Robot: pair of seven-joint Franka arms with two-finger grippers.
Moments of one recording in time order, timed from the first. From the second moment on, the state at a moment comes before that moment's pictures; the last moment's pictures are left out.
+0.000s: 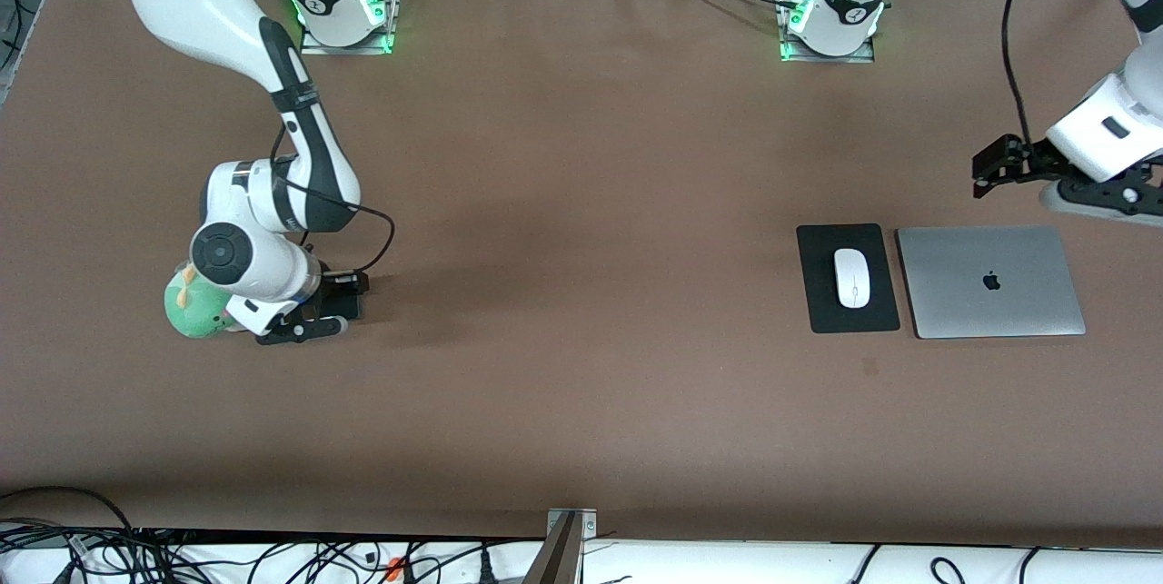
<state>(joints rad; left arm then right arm) -0.04 0.05 0.01 -1.71 0.07 1.75 0.14 0.35 0.60 -0.21 -1.77 0.12 2.22 -0.09</state>
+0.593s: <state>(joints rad) -0.04 0.07 0.02 -1.64 0.06 1.74 0.10 0.34 0.63 -0.21 -1.84 0.17 2.37 -0.12</state>
